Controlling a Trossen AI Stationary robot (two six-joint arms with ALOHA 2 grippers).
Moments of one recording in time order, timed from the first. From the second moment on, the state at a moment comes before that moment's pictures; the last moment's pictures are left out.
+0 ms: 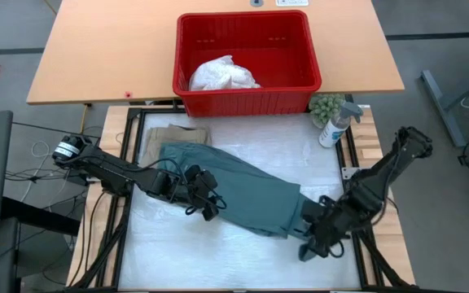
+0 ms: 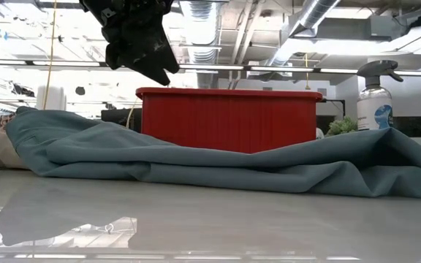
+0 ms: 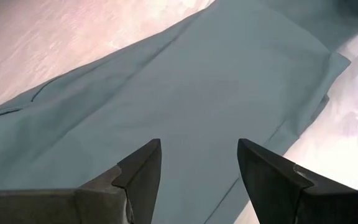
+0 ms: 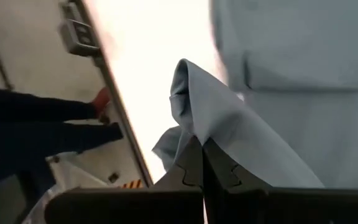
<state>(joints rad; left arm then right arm) -0.29 1.47 1.03 -0.40 -0.45 -0.62 0.73 1.34 1.27 -1.03 0.08 1.16</state>
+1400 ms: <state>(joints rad) -0.25 1.47 1.03 -0.38 -0.51 -0.69 0.18 1.34 1.57 -0.92 -0.41 0.40</state>
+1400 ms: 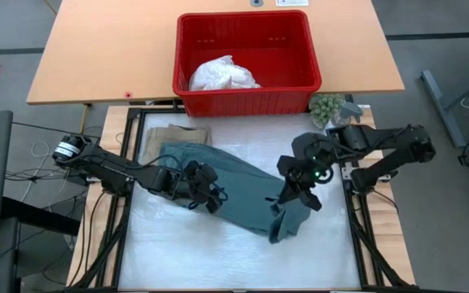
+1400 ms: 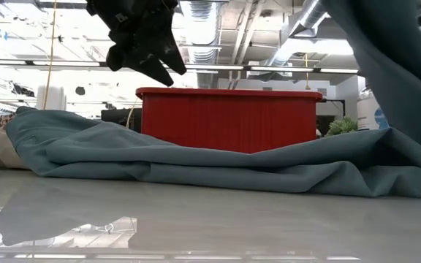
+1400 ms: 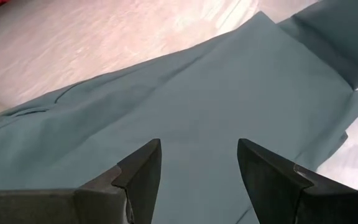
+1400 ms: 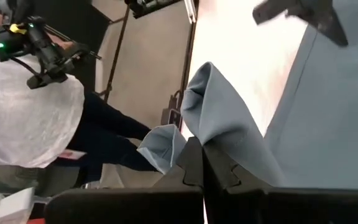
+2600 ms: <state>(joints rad) -0.25 1.47 1.03 -0.38 -0.56 -0.77 -0.04 1.74 1.63 -0.78 -0.51 -0.04</state>
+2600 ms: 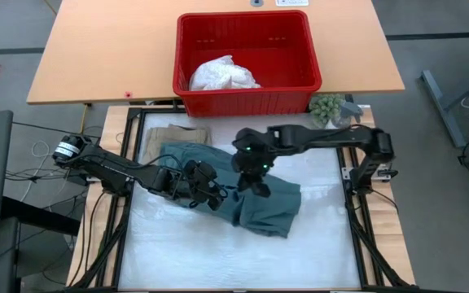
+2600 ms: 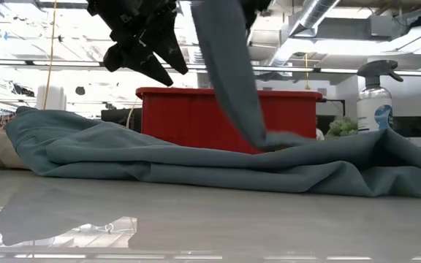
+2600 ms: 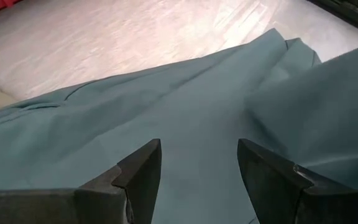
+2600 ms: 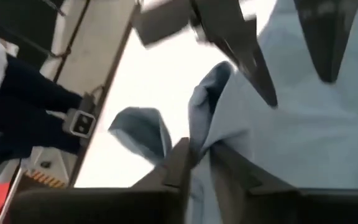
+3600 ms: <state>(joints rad) -0.25 1.47 1.03 -0.44 -0.56 -0.77 0.28 1.64 1.38 -0.91 0.00 0.03</state>
